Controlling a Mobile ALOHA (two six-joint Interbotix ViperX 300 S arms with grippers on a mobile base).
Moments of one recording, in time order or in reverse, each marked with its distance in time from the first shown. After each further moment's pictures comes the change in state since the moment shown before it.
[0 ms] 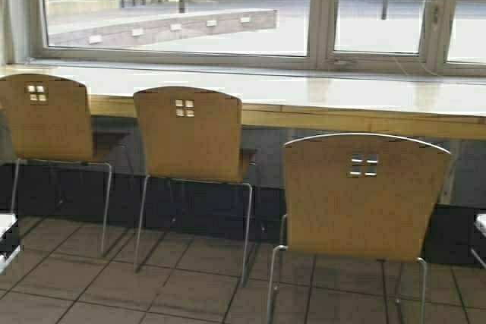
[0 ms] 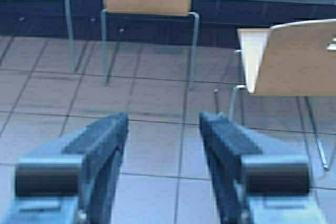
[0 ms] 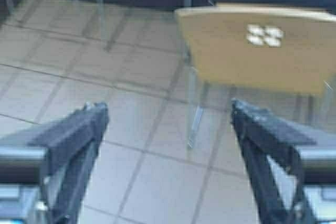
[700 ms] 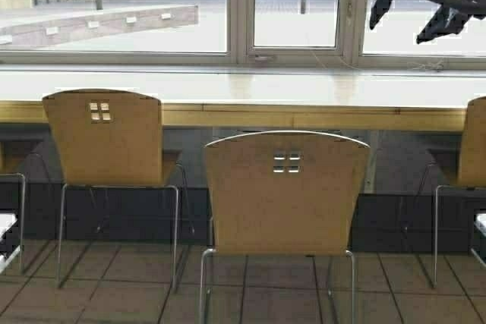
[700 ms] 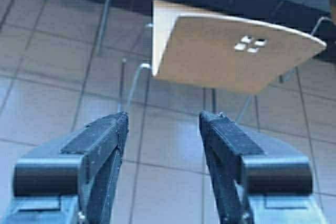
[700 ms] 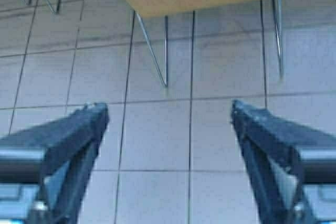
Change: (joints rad) left arm -0.002 0.161 -0.044 -0.110 0.000 -0.213; right arm 0.005 0.101 -0.032 0.186 0.152 0.020
